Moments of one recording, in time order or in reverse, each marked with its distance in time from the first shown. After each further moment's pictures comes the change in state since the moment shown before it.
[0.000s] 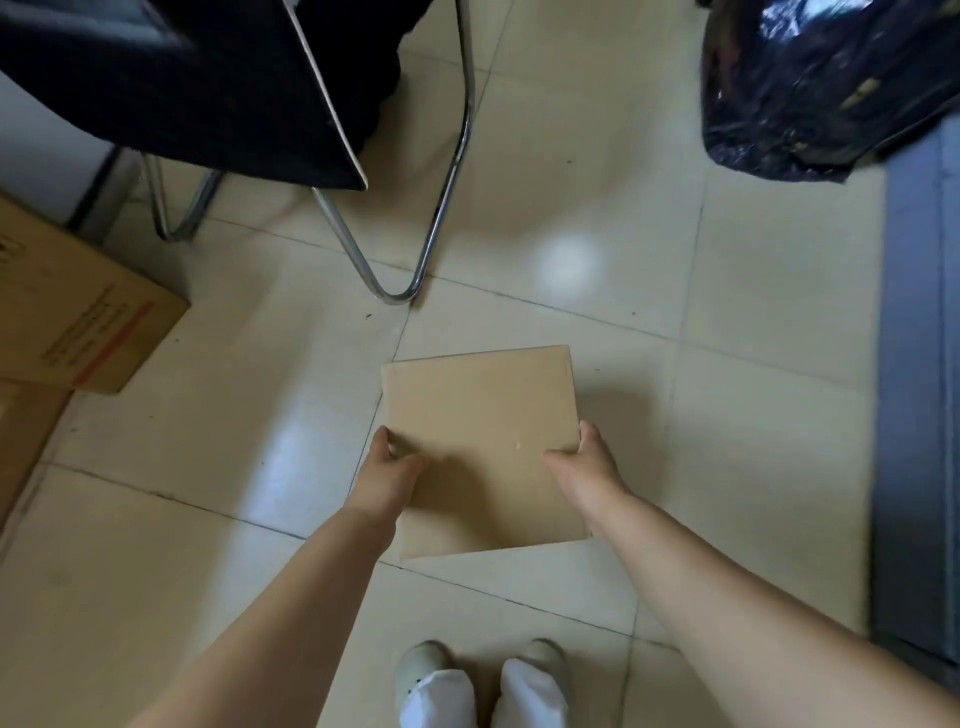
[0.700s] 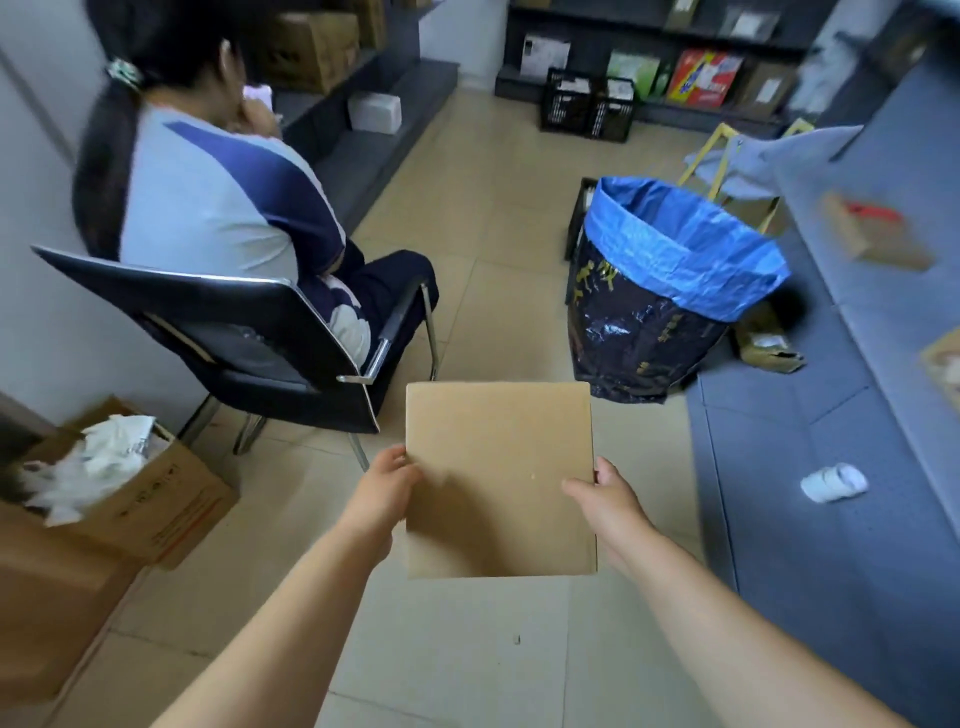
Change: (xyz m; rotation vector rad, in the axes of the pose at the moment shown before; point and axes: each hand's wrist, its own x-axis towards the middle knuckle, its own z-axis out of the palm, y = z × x) left_hand -0.397 0.258 -0.039 -0.127 -0.081 0.370; right_hand -0.370 -0.163 -0.267 0.252 0.105 -0.265
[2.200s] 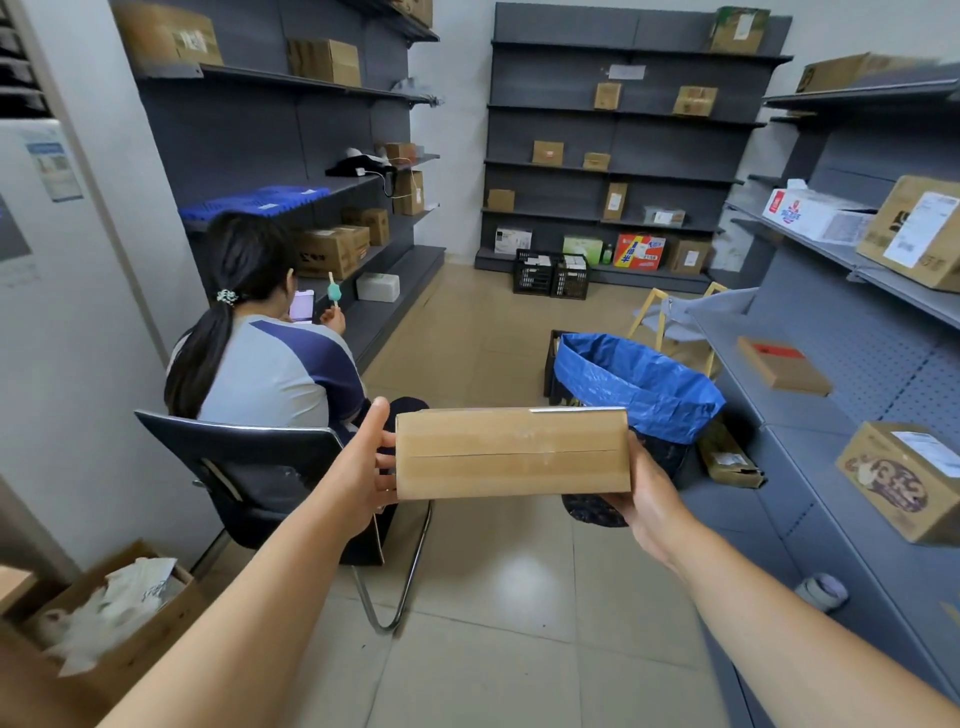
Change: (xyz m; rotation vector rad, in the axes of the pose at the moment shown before) left_hand -0.146 0.172 -0.045 -0.127 -0.124 0.246; right_hand -0.151 -0.131 -0.090 0.506 -0.011 -0.420
